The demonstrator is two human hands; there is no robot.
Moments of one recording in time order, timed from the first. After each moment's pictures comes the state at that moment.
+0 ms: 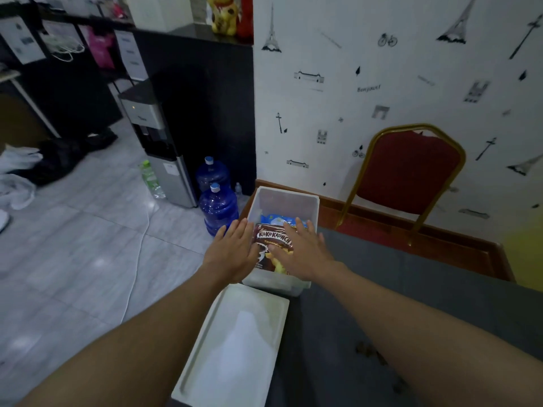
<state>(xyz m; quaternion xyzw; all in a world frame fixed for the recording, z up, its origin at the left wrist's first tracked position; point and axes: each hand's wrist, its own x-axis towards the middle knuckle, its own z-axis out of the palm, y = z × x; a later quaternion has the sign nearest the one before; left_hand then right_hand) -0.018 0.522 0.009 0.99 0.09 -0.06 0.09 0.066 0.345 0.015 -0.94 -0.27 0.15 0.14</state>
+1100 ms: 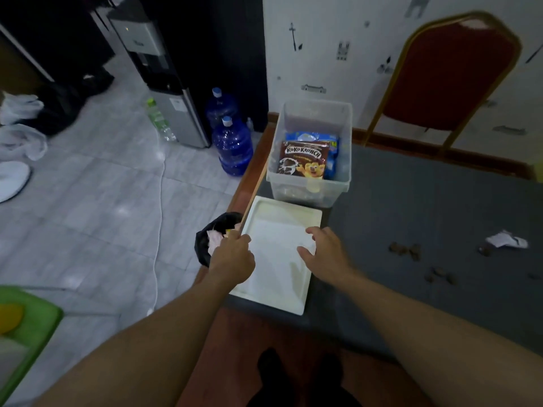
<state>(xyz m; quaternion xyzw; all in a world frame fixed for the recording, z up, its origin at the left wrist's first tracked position) -0.195 0.524 -0.094 0.94 0.22 -0.15 0.20 -0.109 0.316 -0.102 -0.92 -0.15 0.22 0.29</state>
